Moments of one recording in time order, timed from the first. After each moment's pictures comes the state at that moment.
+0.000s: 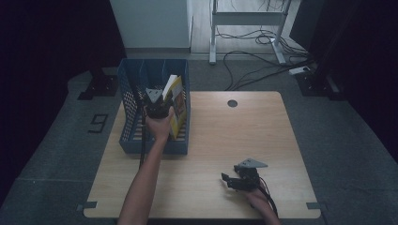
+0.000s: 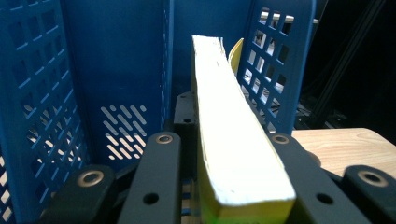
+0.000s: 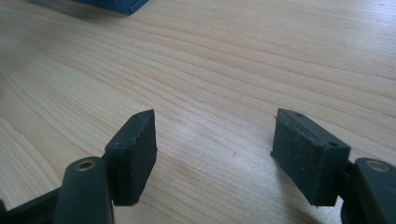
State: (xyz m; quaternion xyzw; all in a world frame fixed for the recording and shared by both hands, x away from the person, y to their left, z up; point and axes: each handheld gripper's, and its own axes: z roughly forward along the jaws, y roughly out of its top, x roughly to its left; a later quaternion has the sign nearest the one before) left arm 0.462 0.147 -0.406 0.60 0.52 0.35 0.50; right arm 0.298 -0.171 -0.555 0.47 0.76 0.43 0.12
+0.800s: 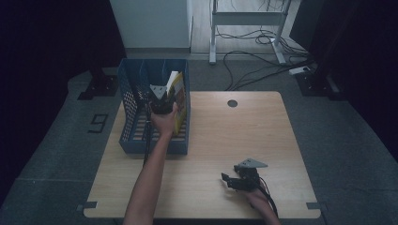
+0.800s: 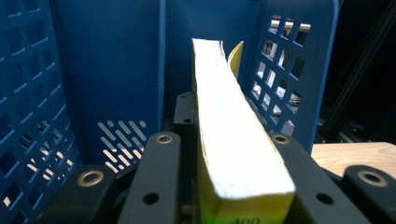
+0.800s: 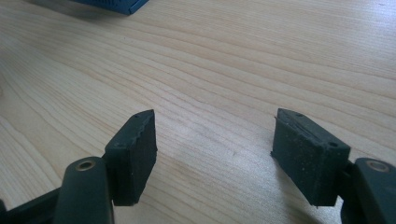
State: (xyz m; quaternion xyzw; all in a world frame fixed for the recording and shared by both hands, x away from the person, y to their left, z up) left arm 0.481 0.135 -0.410 0.58 0.53 0.37 0.49; right arm 0.298 -0.171 -0.555 0.47 0.76 0.43 0.12
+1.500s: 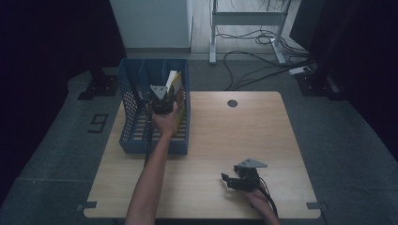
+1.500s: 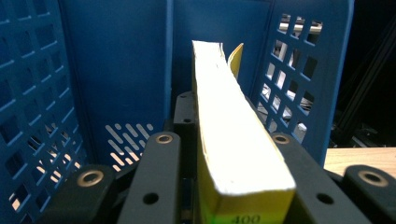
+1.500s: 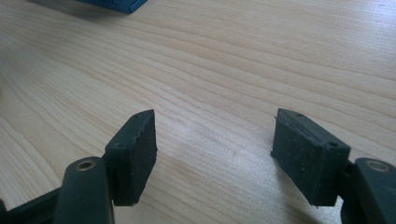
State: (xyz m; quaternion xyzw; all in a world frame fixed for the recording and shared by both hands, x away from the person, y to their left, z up) left arm 0.483 0.134 -0.415 0.58 0.53 0.39 0.48; right arm 0.298 -0.170 -0.555 0.47 0.76 0.43 0.12
